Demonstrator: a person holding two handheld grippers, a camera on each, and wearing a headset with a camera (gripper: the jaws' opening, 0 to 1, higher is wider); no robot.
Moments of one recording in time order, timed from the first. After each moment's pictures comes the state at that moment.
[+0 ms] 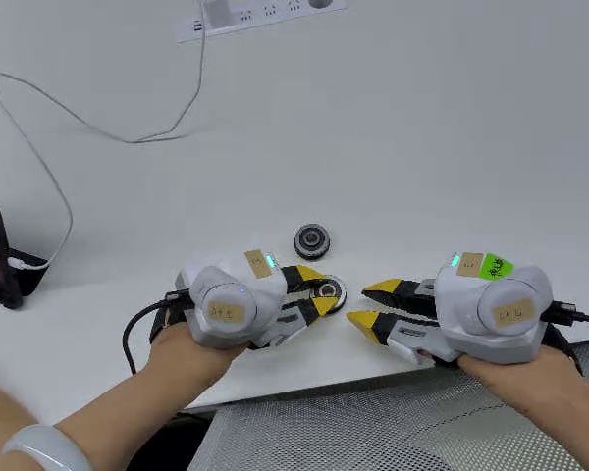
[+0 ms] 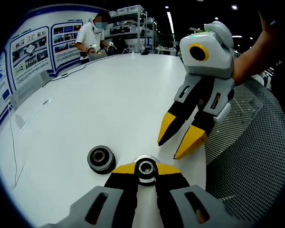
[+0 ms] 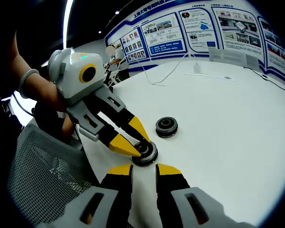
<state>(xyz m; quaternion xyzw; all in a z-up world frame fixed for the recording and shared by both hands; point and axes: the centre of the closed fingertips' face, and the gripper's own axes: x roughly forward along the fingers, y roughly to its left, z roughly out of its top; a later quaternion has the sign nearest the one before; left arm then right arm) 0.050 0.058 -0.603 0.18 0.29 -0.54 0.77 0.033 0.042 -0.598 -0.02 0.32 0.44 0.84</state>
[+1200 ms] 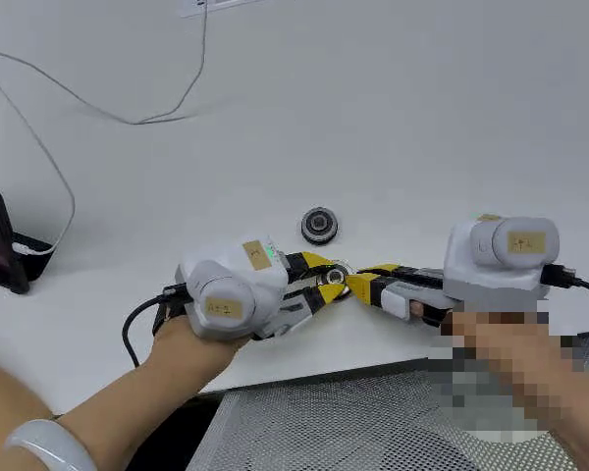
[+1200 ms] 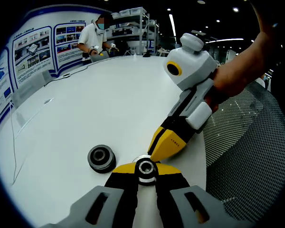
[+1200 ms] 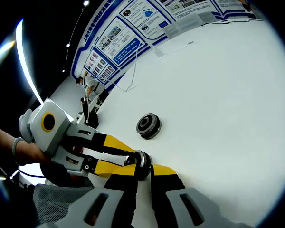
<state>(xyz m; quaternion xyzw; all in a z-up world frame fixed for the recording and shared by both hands) 0.051 0.059 -0.605 0.17 0.29 -0.53 0.78 0.056 0.048 -0.616 0.22 0.40 0.34 0.82</state>
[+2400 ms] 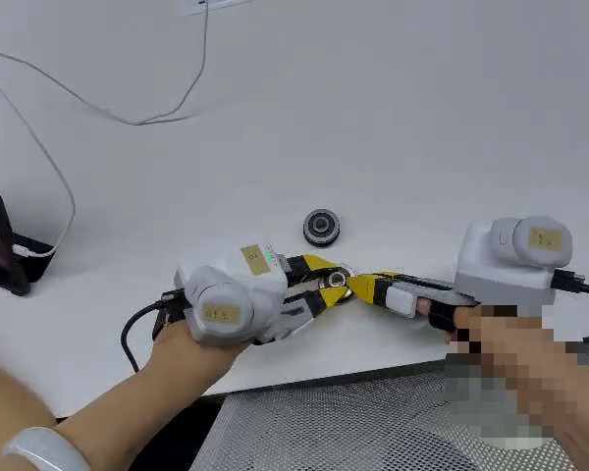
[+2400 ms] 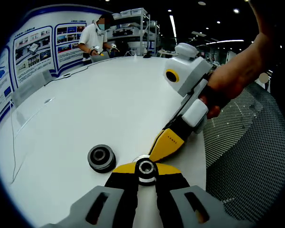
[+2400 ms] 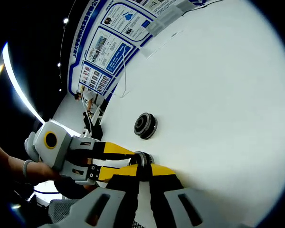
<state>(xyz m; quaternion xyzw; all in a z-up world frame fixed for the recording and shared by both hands) 0.051 0.059 -0.605 0.17 0.28 -0.53 0.78 0.053 0.049 -0.614 0.31 0.42 0.32 0.79</state>
